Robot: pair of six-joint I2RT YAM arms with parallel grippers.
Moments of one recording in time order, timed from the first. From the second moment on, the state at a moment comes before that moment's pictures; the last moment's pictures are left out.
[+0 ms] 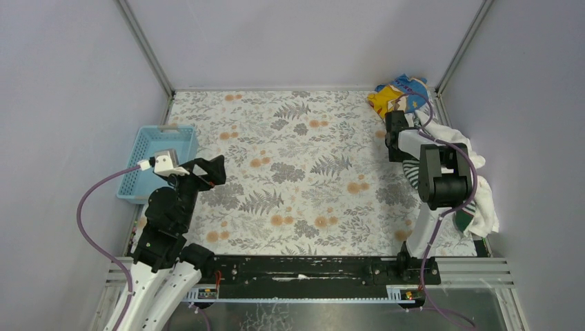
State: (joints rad) left arm -0.38 0.35 0.62 -0.28 -0.32 -0.36; right arm 0.04 1.91 1.19 -0.42 0.62 0.03
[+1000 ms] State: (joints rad) left arm -0.38 0.36 0.62 -0.28 -0.32 -0.35; right arm -0.03 1.43 1.42 -0.23 0.91 -0.19
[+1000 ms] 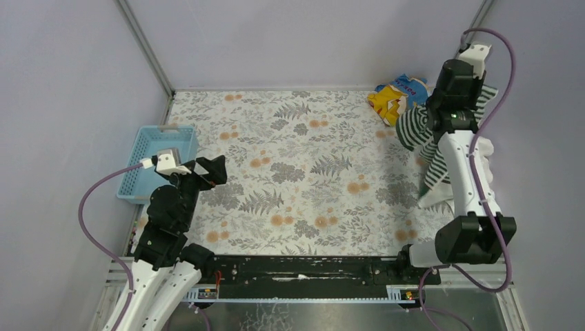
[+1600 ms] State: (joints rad) left arm -0.38 0.46 0.62 -0.28 -0.32 -0.35; right arm 0.20 1.31 1.60 -0.41 0.02 0.06
